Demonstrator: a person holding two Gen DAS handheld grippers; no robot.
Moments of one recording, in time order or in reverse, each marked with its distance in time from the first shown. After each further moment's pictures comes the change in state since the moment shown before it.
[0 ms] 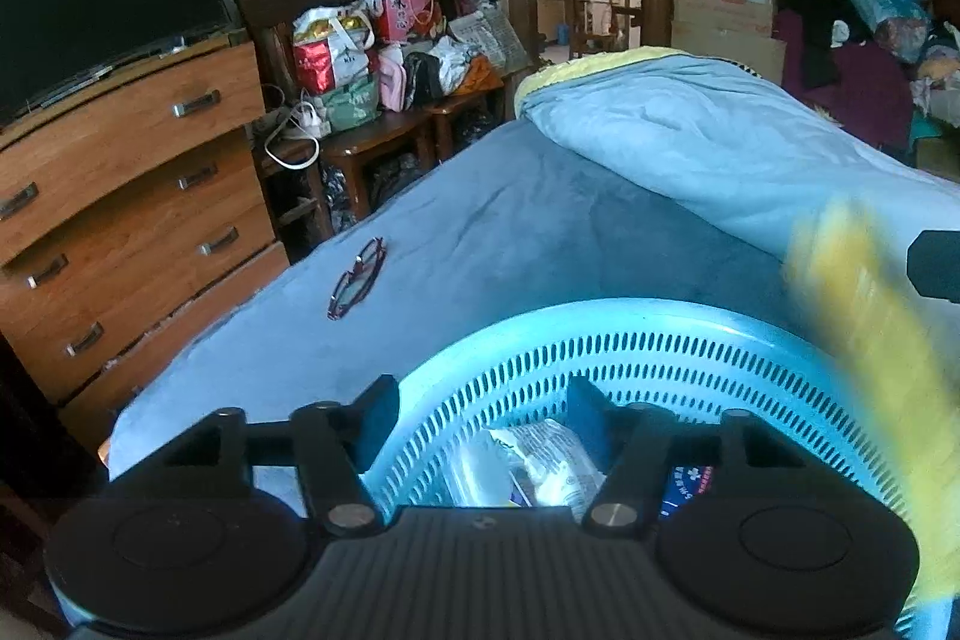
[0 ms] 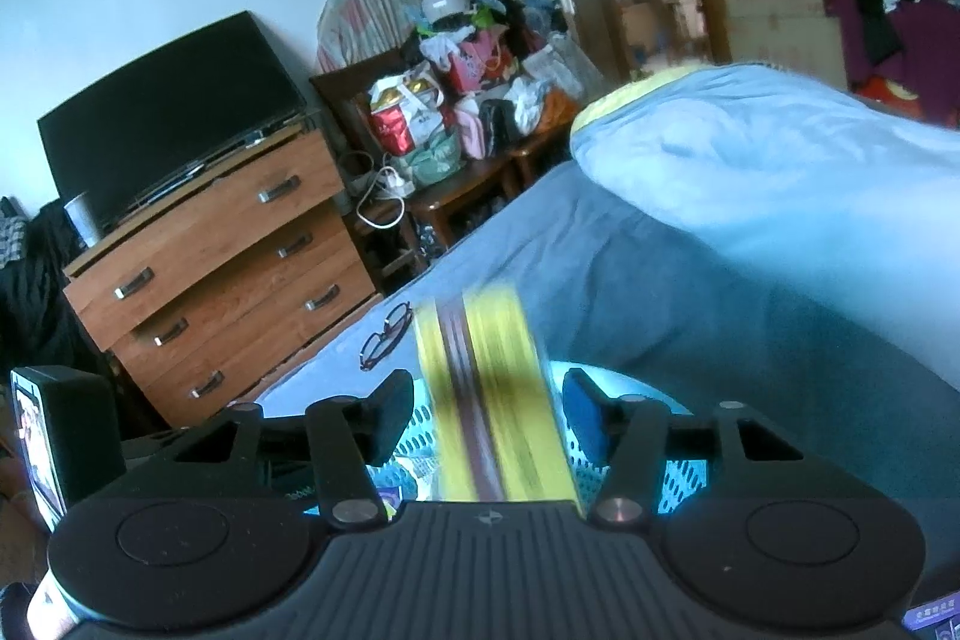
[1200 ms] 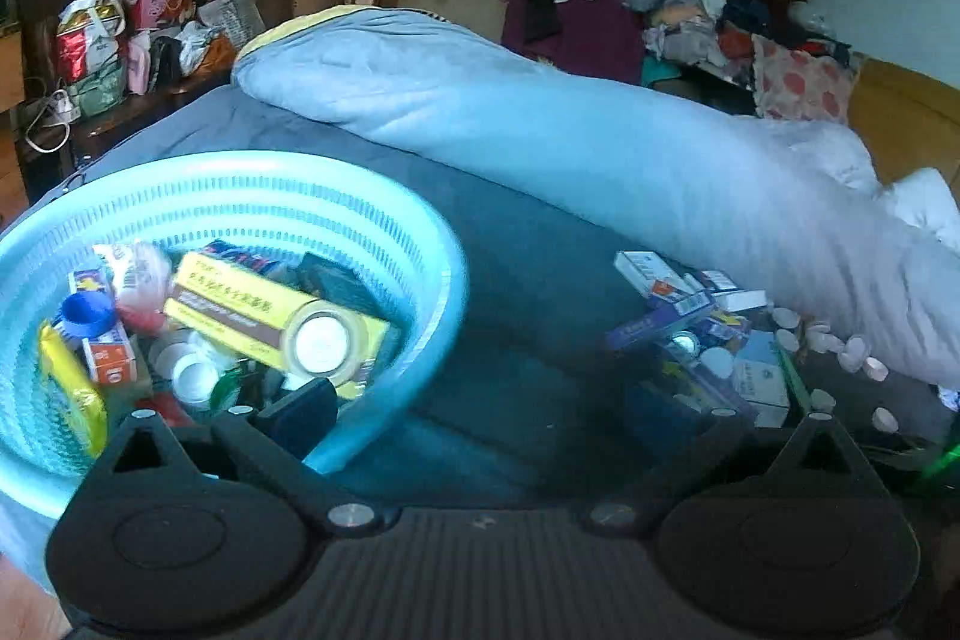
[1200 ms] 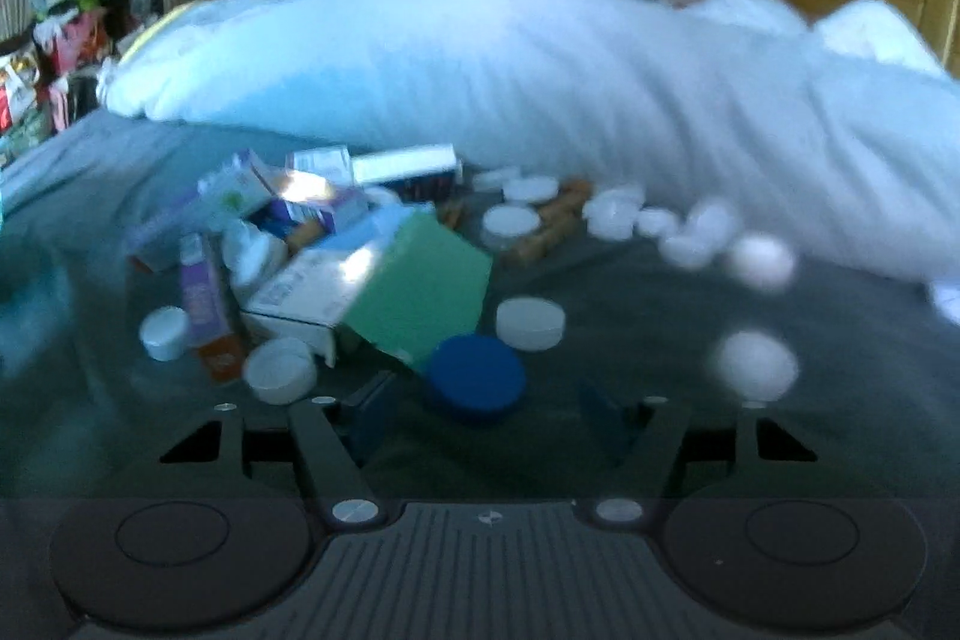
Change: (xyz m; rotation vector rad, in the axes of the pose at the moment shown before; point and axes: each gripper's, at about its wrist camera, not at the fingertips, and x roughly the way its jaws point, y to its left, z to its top) left arm -0.116 -0.179 -0.126 0.140 0.012 -0.496; right arm -0.201 -0.310 -0.300 0.178 -0.014 -0.765
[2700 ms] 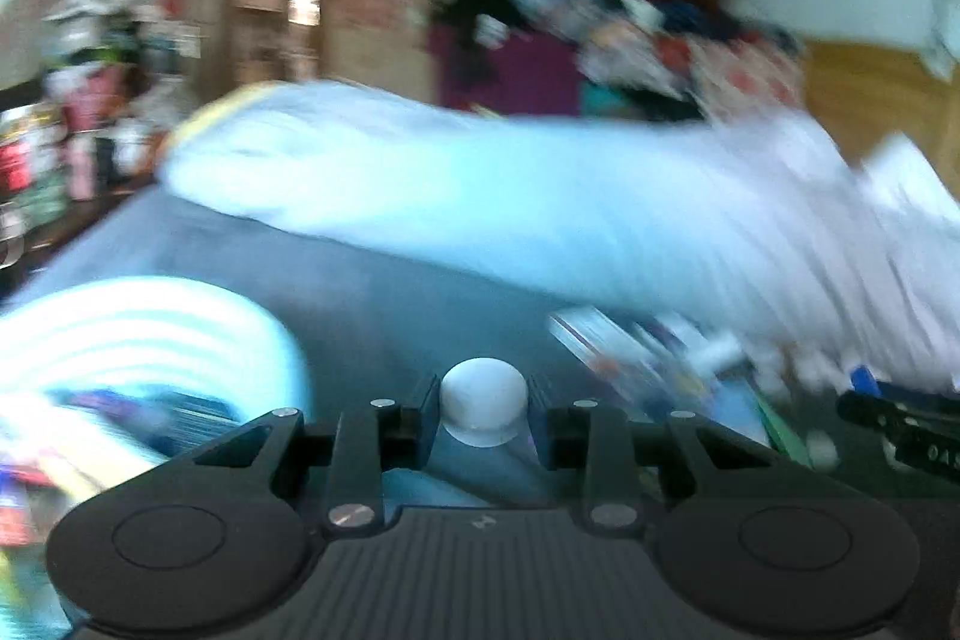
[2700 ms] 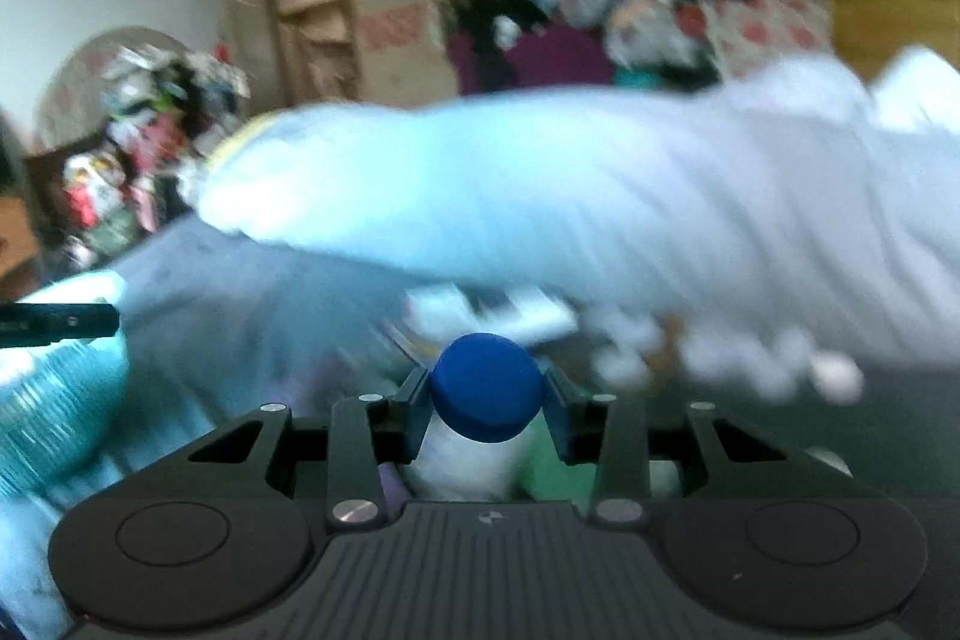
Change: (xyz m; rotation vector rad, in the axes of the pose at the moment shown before) left arm 0.089 -0.045 0.025 0.124 -0.157 0.005; right arm -0.075 0.034 0.074 0.050 -0.191 0.208
